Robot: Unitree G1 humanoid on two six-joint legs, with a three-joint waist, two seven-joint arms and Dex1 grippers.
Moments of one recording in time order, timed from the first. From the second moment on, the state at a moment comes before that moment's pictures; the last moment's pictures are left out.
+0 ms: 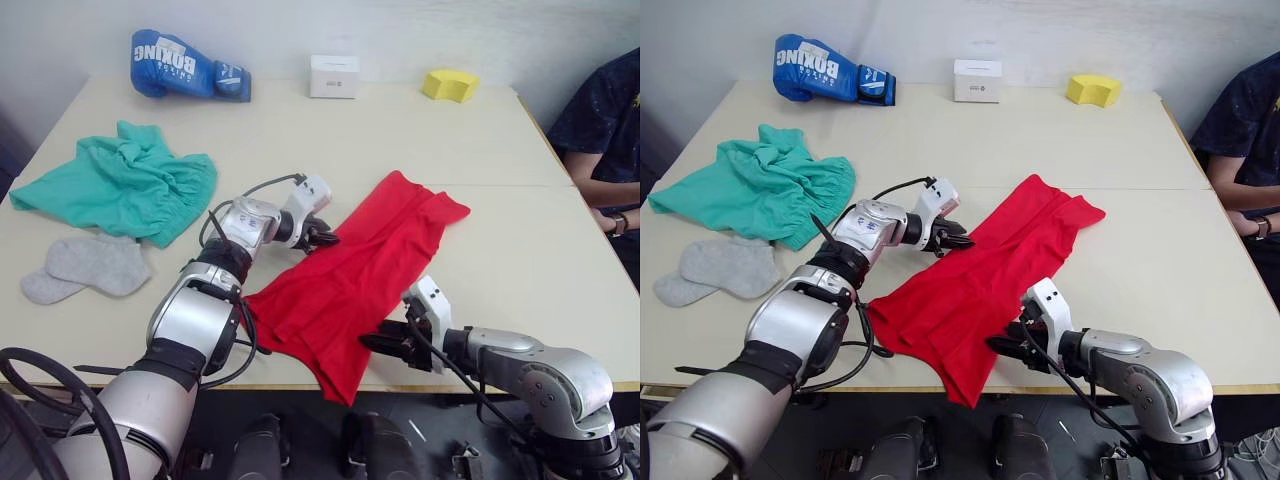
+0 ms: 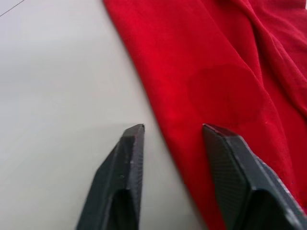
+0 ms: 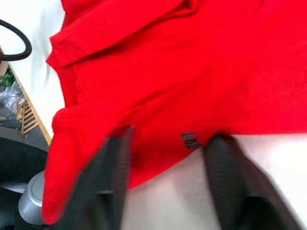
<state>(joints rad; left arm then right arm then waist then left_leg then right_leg) -1.19 0.20 -0.21 1.07 0.02 0.34 -0.83 -0.15 -0.47 -0.03 -0.55 0.68 1.26 0.55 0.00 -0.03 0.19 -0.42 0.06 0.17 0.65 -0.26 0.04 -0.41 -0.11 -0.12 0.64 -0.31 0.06</state>
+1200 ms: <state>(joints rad) -0.62 0.25 0.13 0.25 -0.14 0.55 -0.31 -0.58 -0.58 0.15 0.10 0.50 0.87 0.88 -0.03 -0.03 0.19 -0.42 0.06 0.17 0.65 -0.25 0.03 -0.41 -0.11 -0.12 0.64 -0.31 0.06</state>
